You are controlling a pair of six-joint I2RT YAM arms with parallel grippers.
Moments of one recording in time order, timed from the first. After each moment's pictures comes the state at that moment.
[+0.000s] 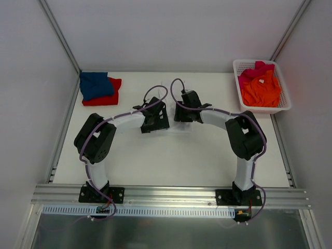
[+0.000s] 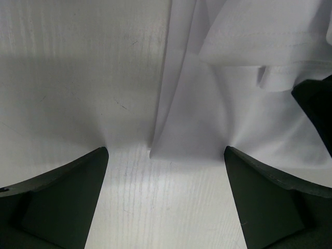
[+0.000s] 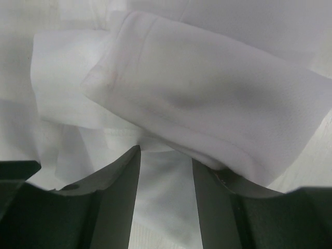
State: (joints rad) left arm -0.63 1.85 1.18 -0.42 -0.14 -0.77; right arm 0.57 1.94 1.24 -0.17 -0.02 0.48
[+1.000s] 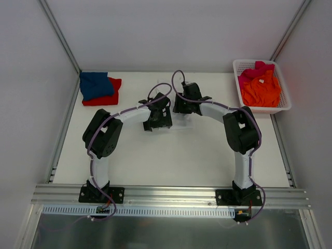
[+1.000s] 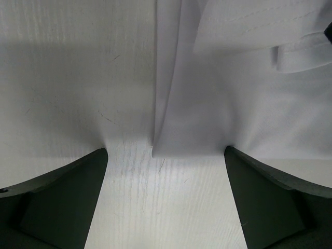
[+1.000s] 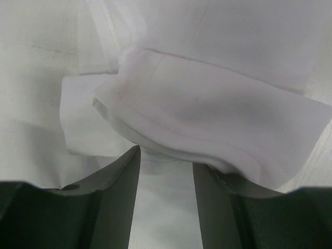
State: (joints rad) left arm -0.63 1.97 1.34 -0.55 -0.12 -0.77; right arm 0.51 2.05 1.42 -0.17 -0.08 0.45
